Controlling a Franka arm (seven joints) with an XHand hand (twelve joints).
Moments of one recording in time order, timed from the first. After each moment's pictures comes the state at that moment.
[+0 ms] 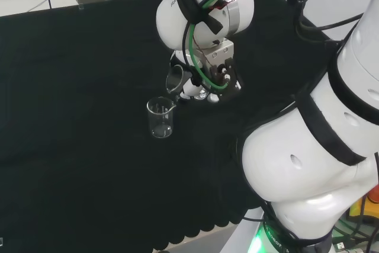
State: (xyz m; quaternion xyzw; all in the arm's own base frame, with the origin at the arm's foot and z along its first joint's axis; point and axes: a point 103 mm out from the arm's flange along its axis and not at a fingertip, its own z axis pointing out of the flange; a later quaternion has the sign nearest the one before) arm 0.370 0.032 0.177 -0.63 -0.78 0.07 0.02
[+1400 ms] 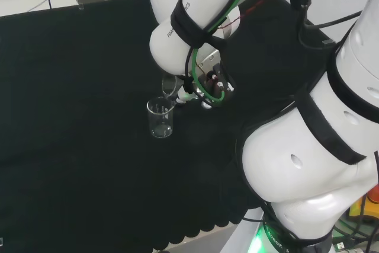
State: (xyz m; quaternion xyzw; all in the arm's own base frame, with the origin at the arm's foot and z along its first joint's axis) arm 0.372 0.046 0.171 -0.61 -0.78 0.11 -0.07
